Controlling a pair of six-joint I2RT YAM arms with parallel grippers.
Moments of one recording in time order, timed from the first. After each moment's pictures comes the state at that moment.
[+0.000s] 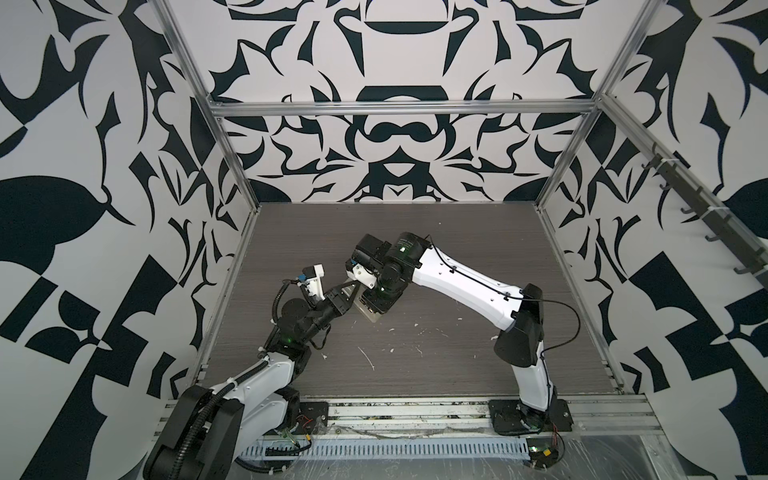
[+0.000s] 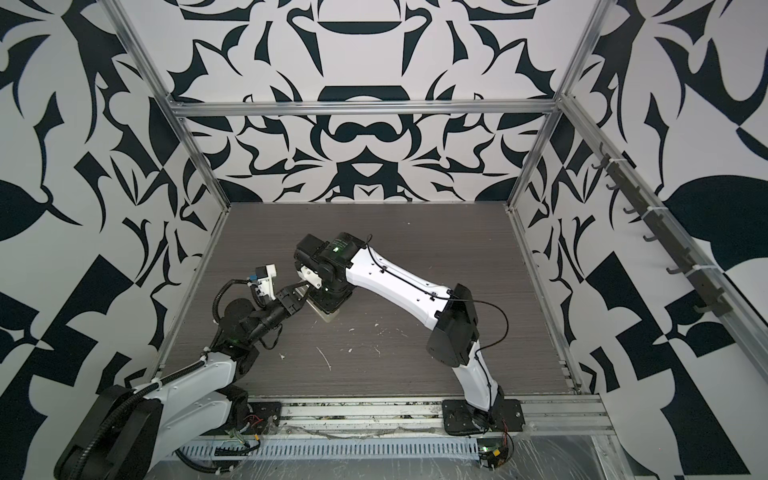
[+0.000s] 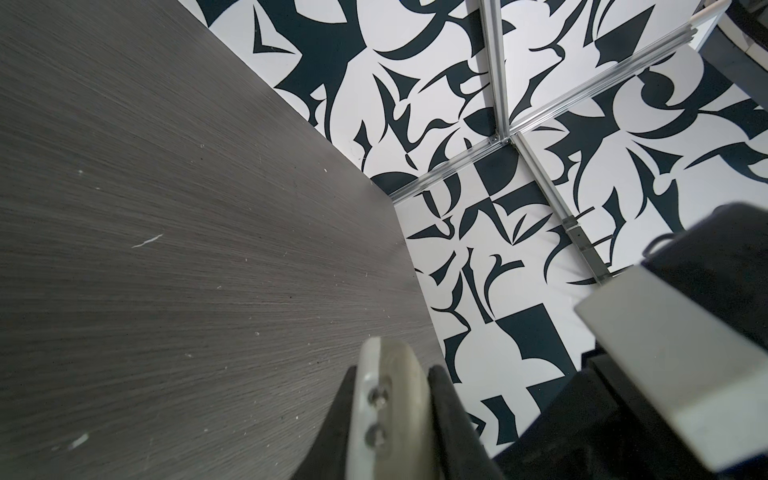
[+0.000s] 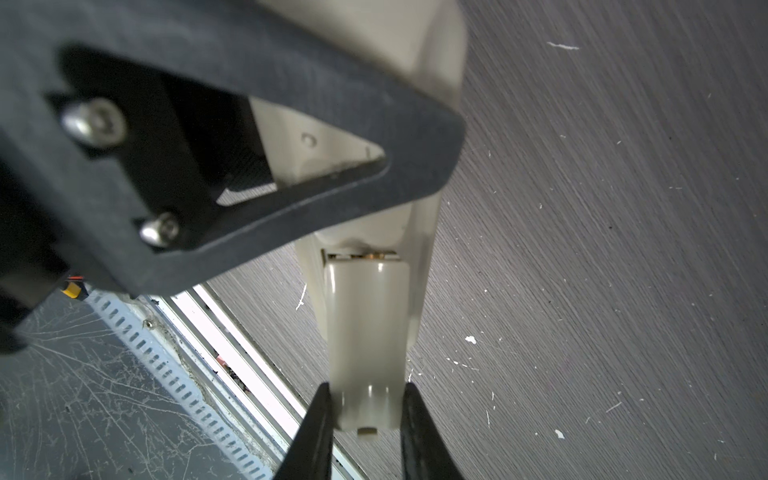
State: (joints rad) left arm -0.36 1.04 0.16 0.86 0.42 -1.03; right arm 1.02 2.04 2.11 -1.37 -0.11 0.14
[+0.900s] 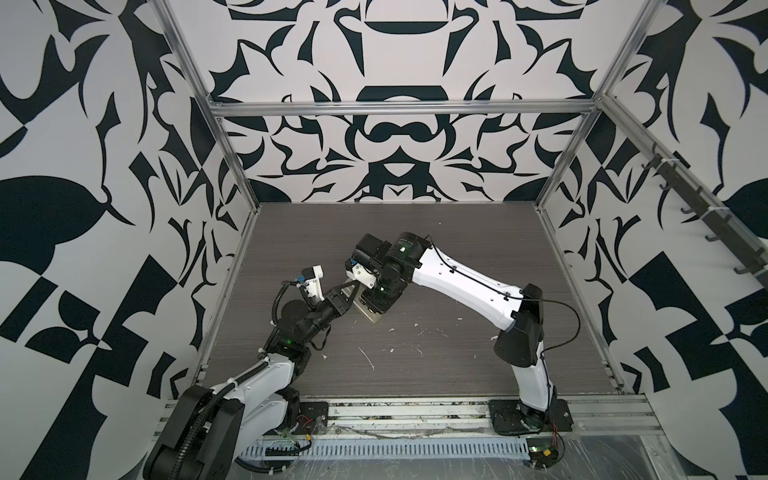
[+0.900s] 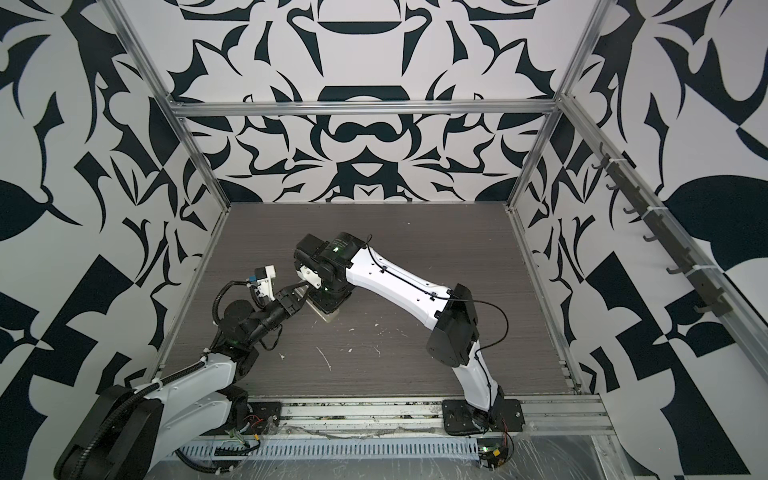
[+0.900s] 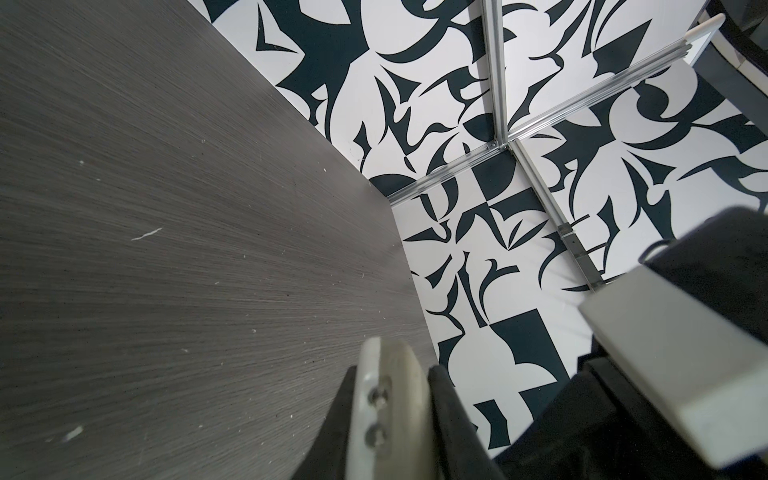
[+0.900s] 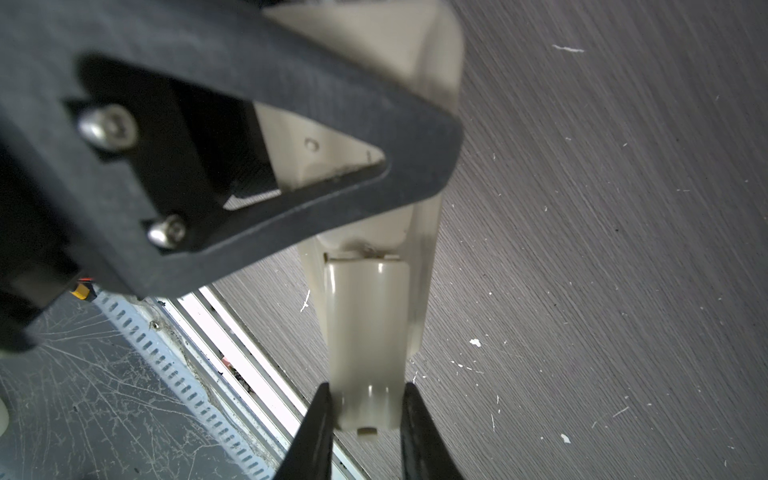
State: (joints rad) left arm -0.36 1.04 0.15 0.88 0.41 -1.07; right arm 1.02 2.04 2.11 -1.37 -0.12 0.14
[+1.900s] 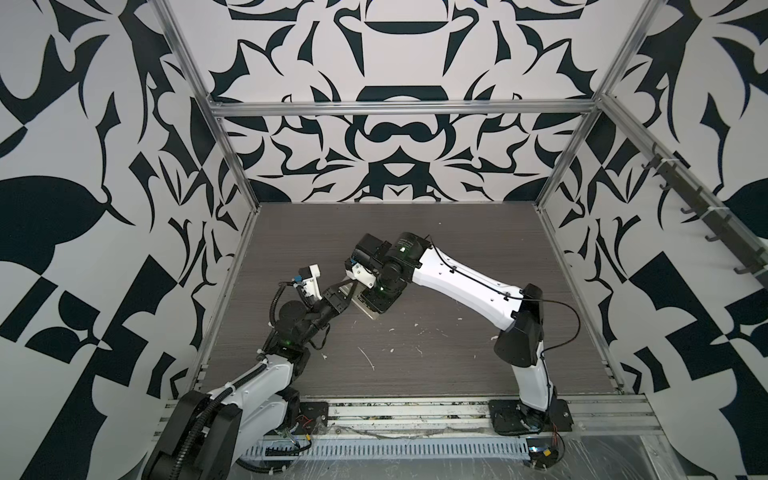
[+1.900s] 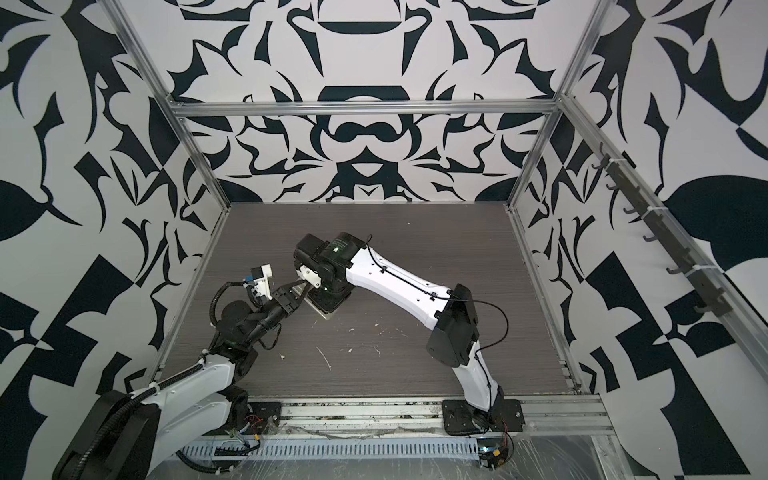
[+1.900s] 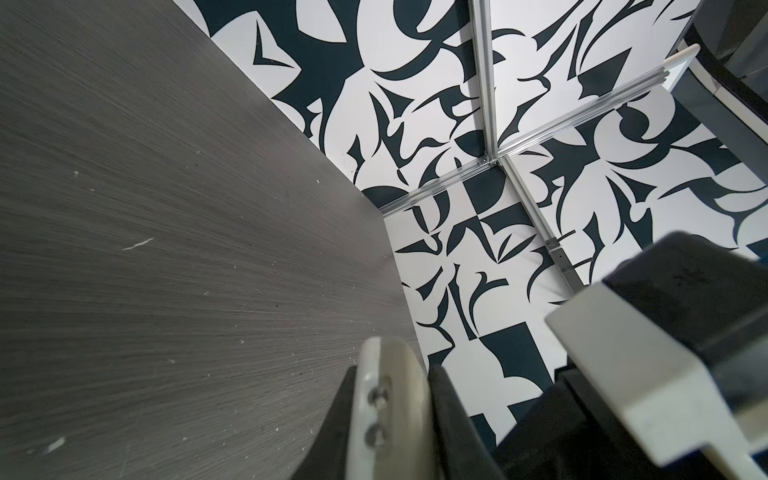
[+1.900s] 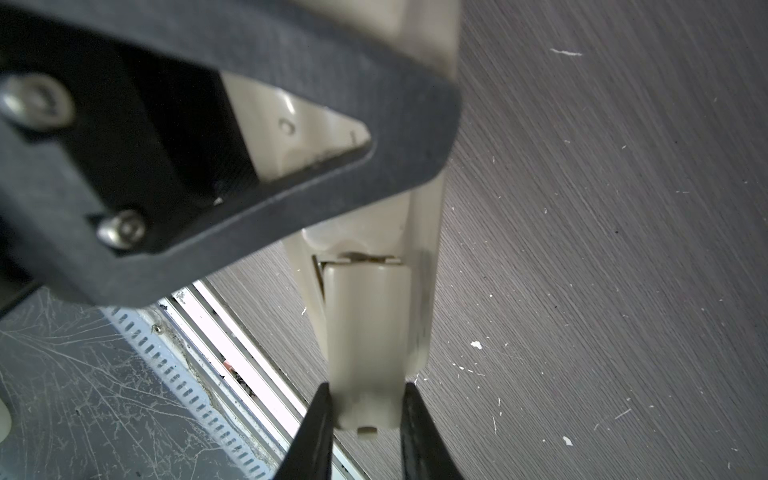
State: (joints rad) left arm -0.36 1.02 0.15 0.88 0.39 -1.10; right arm 1.02 2.04 2.11 -1.36 -0.12 0.15
